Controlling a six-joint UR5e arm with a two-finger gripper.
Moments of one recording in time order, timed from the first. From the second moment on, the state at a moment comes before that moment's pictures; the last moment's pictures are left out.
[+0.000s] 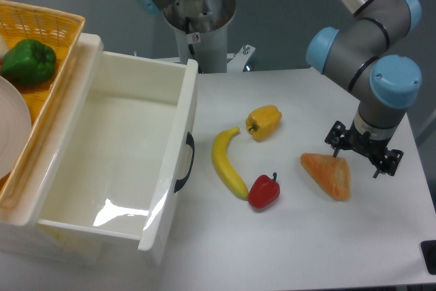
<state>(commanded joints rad) 2.75 -2.10 -1.38 -1.14 1.57 1.32</state>
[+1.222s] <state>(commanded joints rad) 2.76 -2.15 -1.51 -1.08 1.57 1.25</state>
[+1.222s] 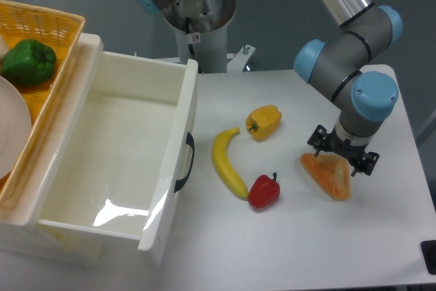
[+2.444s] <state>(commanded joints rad) 2.77 -2.15 -1.52 -1.08 1.57 1.26</state>
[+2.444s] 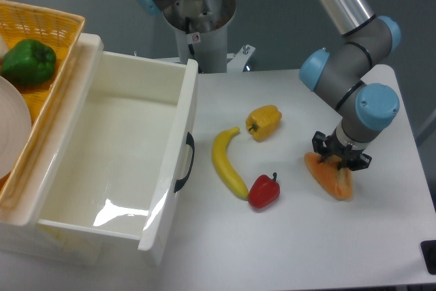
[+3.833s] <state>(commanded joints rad) 2.77 -2.13 -1.25 -1.31 1.58 1.26</state>
